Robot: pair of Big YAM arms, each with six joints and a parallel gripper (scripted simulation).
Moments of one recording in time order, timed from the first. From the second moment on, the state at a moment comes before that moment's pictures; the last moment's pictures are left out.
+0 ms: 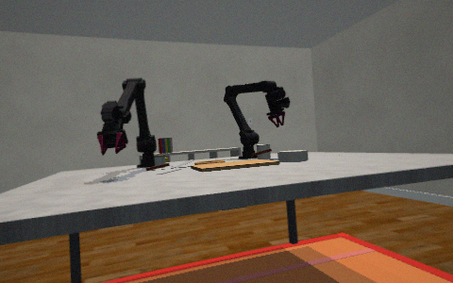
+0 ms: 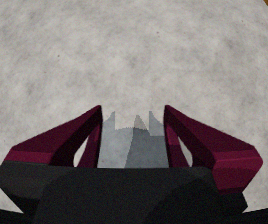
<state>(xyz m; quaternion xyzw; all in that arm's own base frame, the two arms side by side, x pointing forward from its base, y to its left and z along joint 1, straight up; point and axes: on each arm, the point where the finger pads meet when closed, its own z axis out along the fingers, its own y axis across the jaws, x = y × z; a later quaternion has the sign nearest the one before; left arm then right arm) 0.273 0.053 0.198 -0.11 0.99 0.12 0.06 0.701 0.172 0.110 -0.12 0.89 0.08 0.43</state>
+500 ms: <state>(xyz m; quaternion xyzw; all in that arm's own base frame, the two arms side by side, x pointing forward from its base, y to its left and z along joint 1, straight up) 0.284 0.025 0.183 0.09 0.99 0.11 0.04 0.644 0.188 0.096 -0.27 0.89 0.05 0.36</state>
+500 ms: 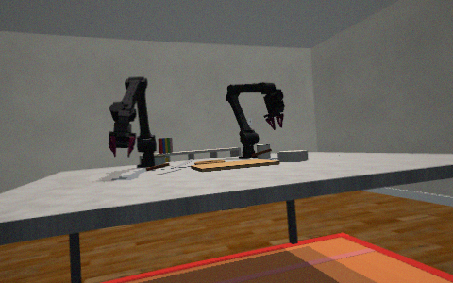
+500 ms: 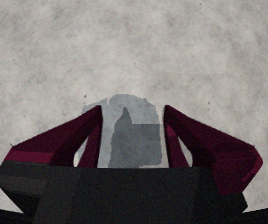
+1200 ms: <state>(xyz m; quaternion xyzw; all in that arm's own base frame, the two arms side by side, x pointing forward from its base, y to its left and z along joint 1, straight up) 0.294 -0.021 0.159 0.36 0.93 0.08 0.02 0.550 0.202 0.083 -0.48 0.84 0.03 0.27</state>
